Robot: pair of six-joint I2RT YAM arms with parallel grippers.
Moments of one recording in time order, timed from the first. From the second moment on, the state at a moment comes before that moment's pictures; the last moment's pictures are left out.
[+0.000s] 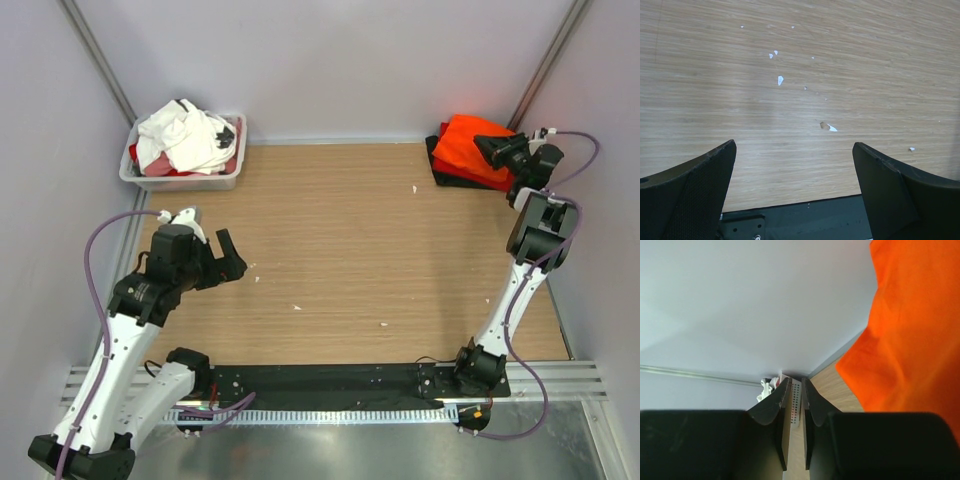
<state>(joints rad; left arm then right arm) -0.29 0.76 0.93 -0.90 -0.01 -0.50 -0.44 2.38 1.67 0.74 -0.83 1.32</state>
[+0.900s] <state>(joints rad) -0.27 0.75 0.93 -0.90 -0.01 -0.50 -0.48 2.47 1.53 1.20 -0.86 1.70</state>
